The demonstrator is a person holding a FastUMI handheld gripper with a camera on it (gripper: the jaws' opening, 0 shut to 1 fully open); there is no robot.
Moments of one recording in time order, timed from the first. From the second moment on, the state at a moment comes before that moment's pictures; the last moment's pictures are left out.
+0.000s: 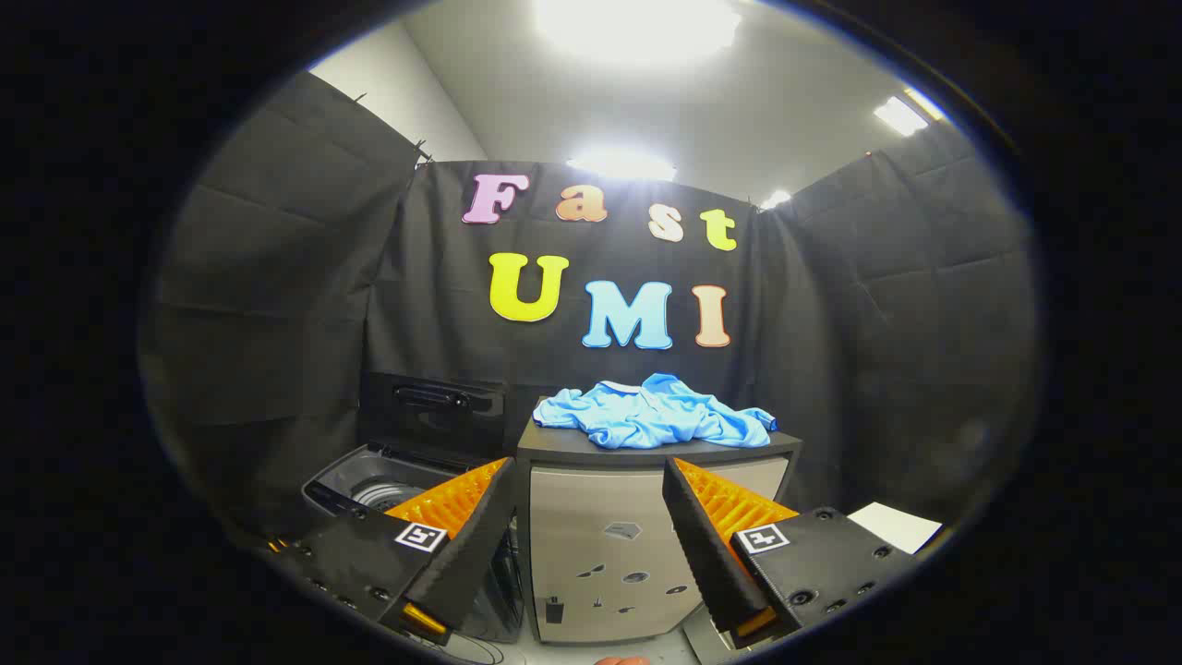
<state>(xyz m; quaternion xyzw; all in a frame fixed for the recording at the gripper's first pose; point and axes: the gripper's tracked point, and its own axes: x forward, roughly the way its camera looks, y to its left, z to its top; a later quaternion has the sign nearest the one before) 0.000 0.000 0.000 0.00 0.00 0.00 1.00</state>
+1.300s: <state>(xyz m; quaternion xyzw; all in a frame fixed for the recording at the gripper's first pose) -0.005 0.015 0.015 -0.02 -0.02 0.01 1.00</state>
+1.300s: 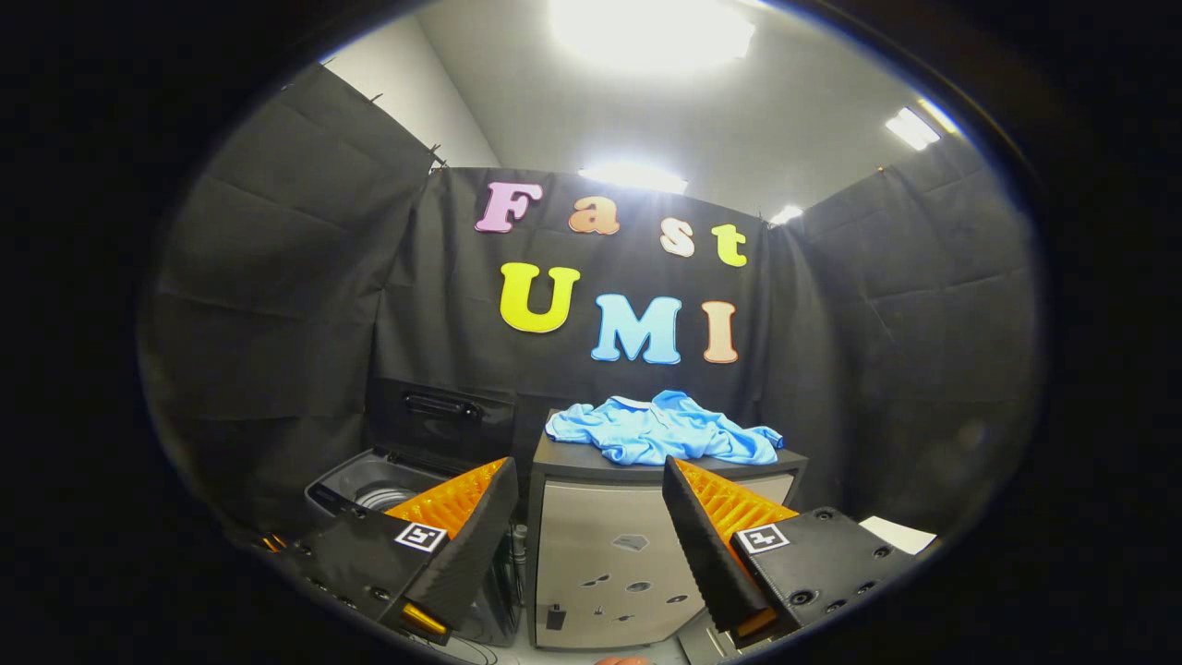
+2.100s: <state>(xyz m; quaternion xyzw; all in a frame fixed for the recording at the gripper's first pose) -0.003 0.017 0.020 -0.02 -0.02 0.01 1.00</state>
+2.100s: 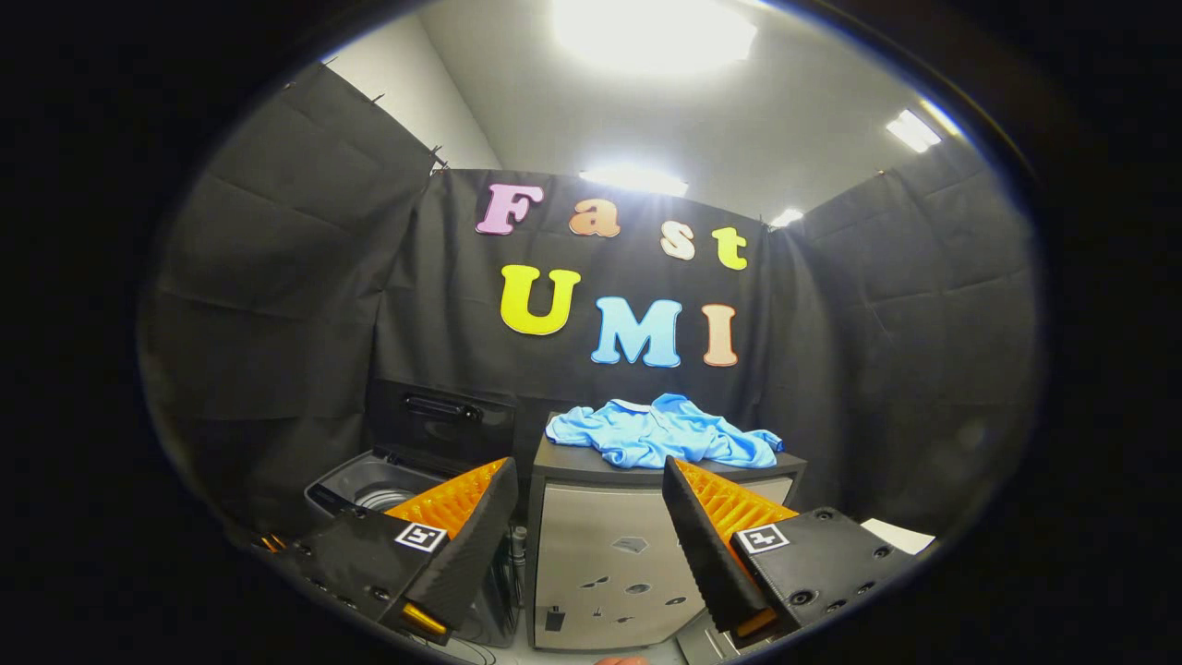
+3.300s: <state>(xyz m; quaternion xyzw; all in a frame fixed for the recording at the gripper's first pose) 0.000 0.016 0.016 -0.02 -0.01 0.01 1.00</state>
